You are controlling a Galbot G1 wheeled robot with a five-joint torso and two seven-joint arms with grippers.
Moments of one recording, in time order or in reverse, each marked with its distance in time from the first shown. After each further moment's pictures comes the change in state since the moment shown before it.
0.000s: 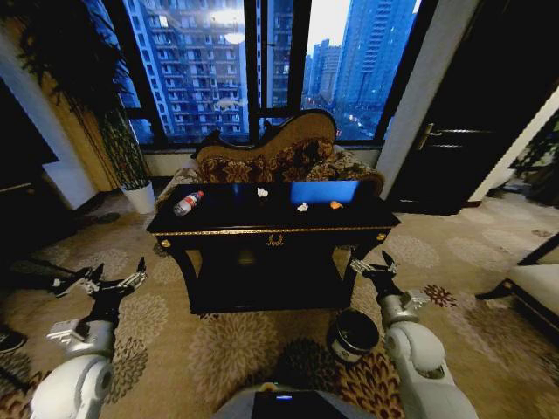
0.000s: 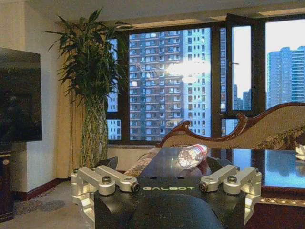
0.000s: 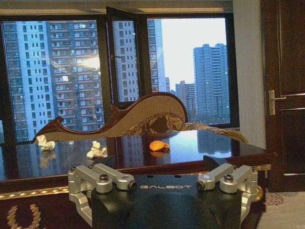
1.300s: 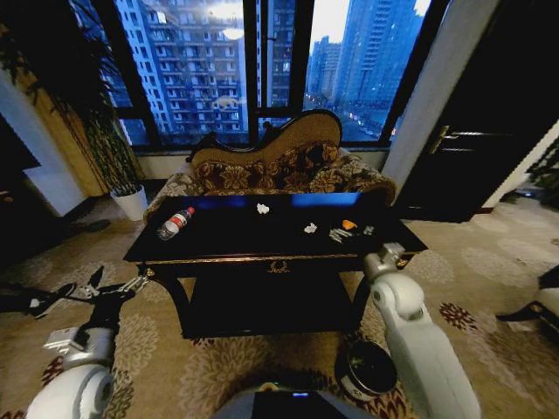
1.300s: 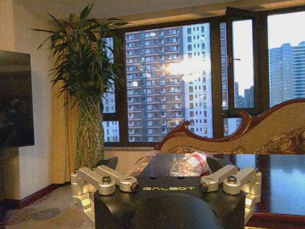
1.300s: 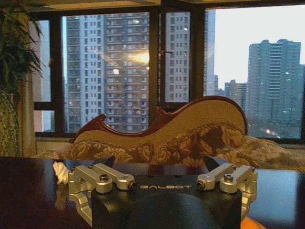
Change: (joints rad) left arm 0.066 -0.048 -0.017 -0.075 0.037 -0.004 0.003; right arm 0.500 -0.211 -0.254 -0.193 0.096 -0.231 0.000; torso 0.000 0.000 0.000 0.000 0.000
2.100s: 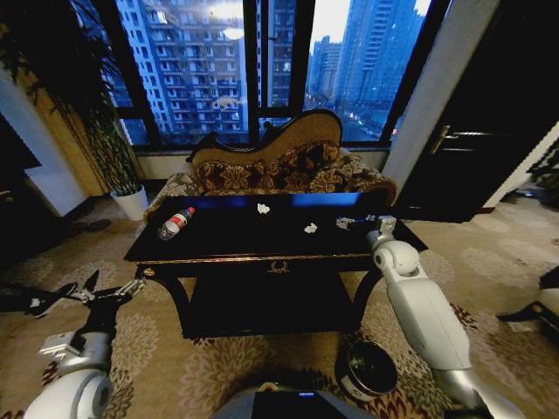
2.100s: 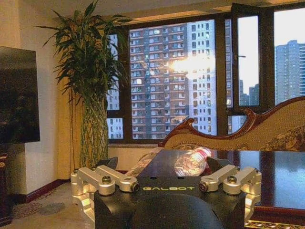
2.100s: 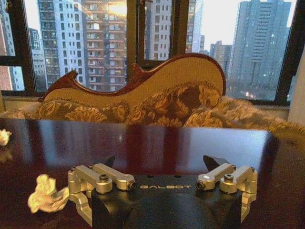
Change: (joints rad) left arm 0.016 -0.016 -0.003 0.008 0.002 -0.014 -0.003; right arm 0.150 -0.069 -0.032 -0.277 0.039 -0.095 0.000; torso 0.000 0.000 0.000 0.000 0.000
